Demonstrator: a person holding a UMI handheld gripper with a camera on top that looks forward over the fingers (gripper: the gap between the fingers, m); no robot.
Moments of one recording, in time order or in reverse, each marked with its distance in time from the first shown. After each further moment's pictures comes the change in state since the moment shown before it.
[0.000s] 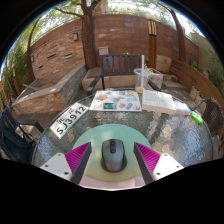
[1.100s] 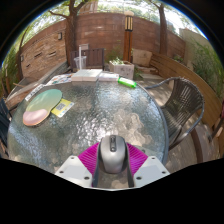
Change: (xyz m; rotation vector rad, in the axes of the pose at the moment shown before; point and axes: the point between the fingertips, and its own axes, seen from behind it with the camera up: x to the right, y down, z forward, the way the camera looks) arm 0.305 0.166 -0.151 -0.033 0.151 0.027
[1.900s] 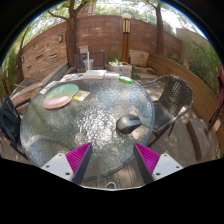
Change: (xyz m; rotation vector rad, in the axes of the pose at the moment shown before) arm -0.028 0.075 -0.148 0.006 0.013 0.021
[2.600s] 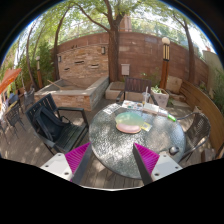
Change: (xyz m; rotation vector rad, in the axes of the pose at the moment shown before) arm -0.294 -0.086 -0.248 0.174 -0.301 -0.210
